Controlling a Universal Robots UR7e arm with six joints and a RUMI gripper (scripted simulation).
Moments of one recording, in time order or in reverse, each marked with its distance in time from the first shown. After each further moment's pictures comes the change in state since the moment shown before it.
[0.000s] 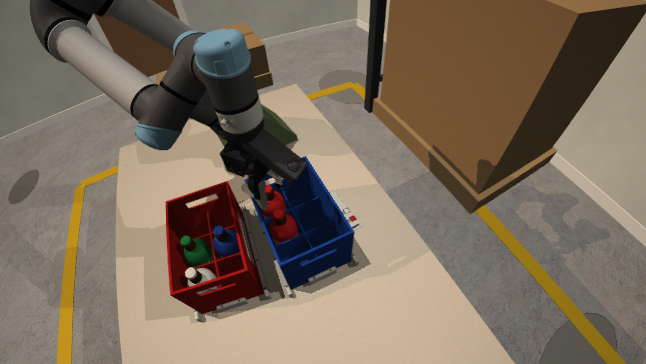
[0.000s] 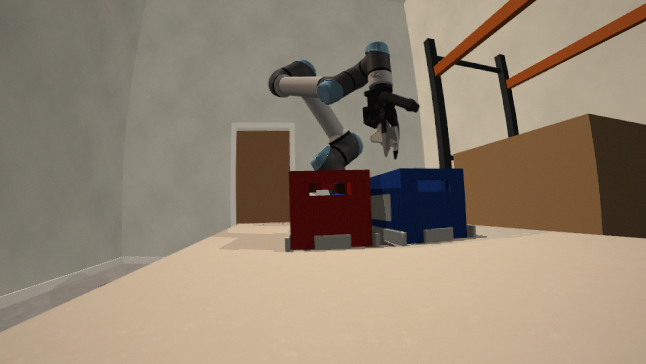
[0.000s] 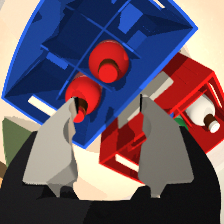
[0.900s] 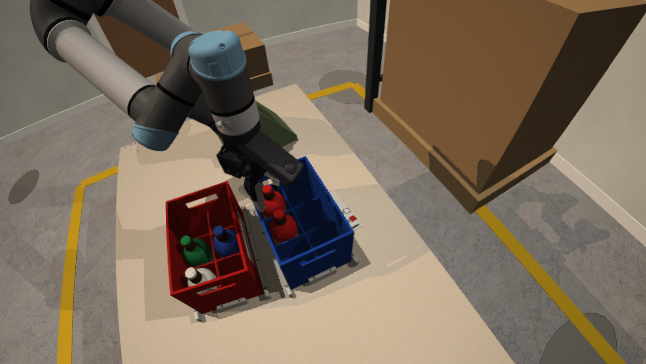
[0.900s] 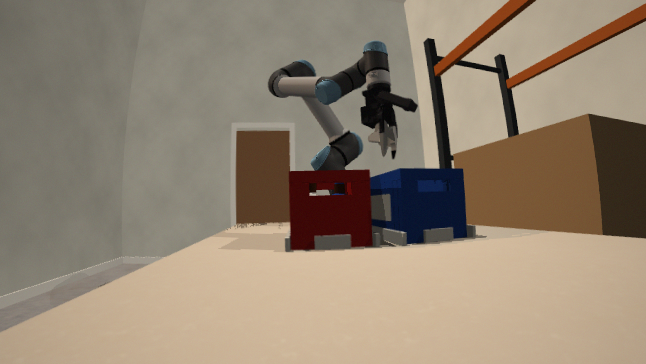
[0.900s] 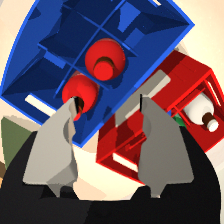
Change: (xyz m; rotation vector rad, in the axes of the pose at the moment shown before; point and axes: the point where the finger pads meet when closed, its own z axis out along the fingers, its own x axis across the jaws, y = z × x) arm 0.006 0.004 0.000 0.000 0.000 0.000
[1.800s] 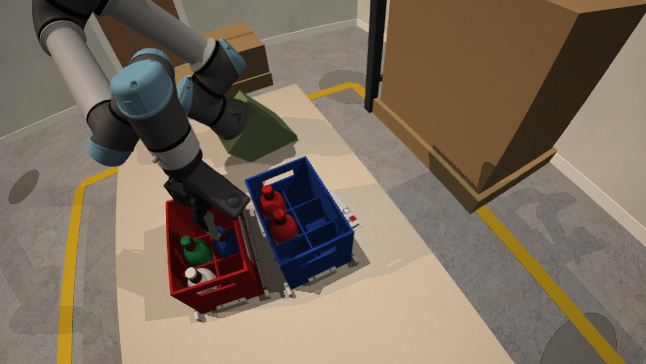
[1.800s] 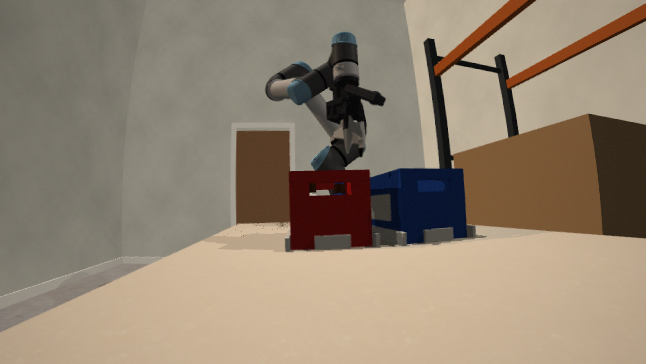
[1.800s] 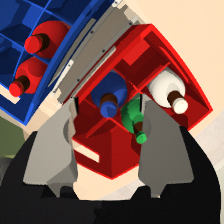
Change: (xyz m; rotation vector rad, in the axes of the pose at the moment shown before) arm 0.100 0.053 0.000 -0.002 0.001 0.001
